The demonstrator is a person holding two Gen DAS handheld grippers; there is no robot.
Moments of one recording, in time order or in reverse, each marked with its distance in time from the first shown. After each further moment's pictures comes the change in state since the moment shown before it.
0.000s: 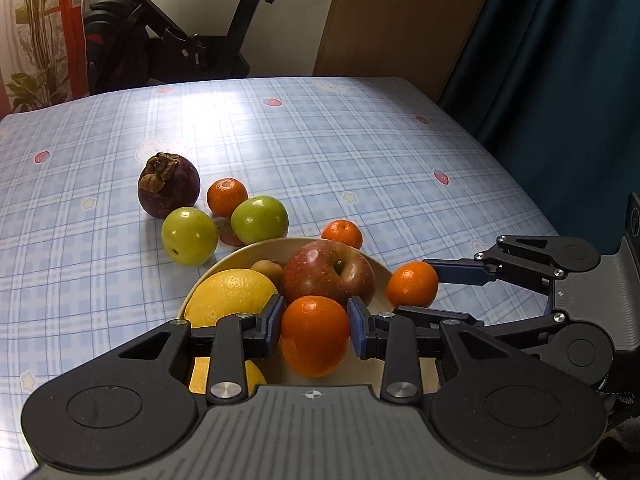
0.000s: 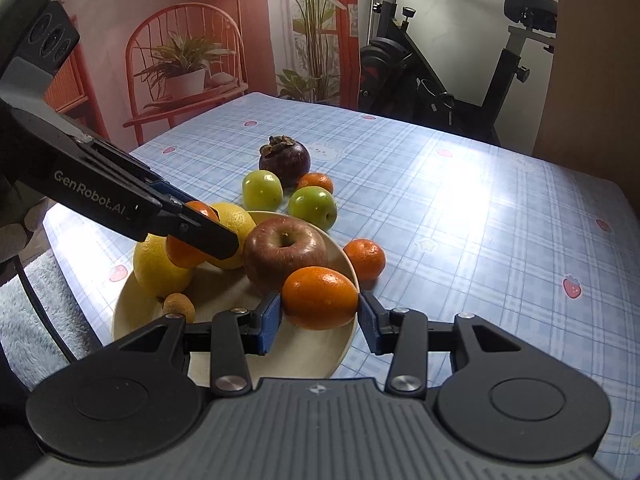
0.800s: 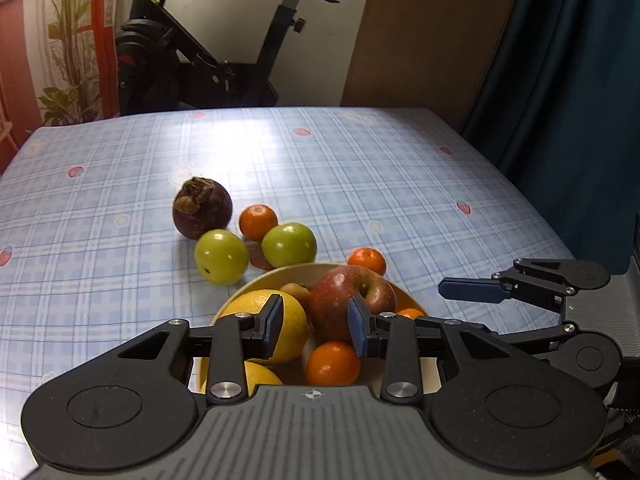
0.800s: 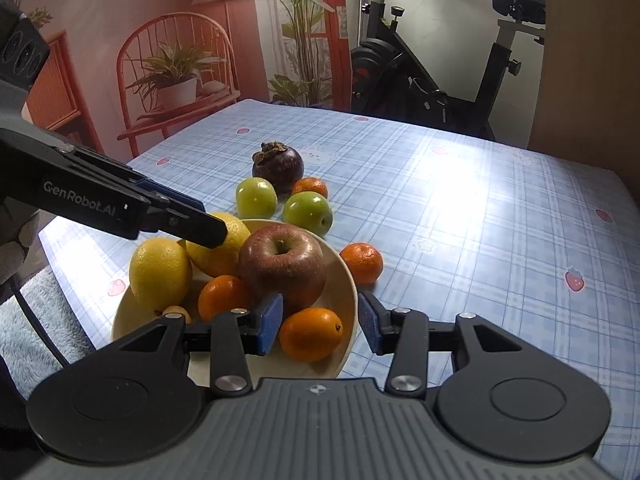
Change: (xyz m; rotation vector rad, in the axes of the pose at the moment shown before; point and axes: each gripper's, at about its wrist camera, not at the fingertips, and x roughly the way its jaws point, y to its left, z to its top) left arm -0.018 0.008 -0.004 -0.049 -0.115 0.091; right arm -0.004 -0.008 0.001 0.070 -0.042 -0.021
